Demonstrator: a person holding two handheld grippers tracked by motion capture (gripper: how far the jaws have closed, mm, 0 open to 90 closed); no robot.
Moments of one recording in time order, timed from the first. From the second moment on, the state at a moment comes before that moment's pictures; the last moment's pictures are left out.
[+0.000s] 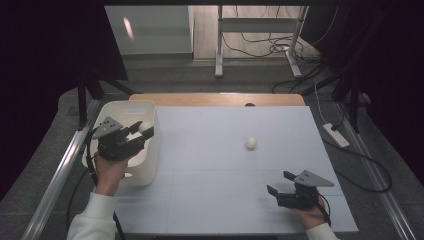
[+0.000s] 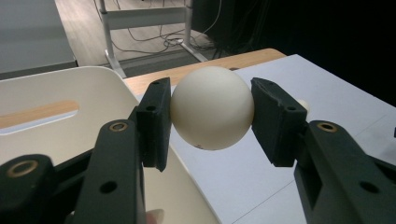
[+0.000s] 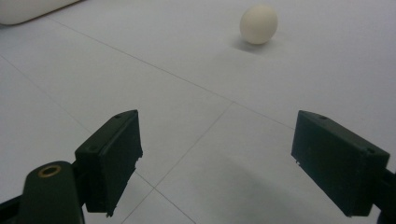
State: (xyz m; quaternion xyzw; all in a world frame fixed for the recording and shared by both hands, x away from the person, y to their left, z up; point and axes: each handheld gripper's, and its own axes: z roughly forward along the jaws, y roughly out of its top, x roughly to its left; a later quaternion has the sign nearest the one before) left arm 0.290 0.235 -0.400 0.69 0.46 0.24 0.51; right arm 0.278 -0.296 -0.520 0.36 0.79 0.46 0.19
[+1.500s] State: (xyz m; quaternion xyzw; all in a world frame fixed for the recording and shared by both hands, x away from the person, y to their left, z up) left arm 0.300 0.231 -0.411 0.72 0.48 0.23 0.45; right arm 0.278 -0.295 -0.521 0.36 0.79 0.46 0.19
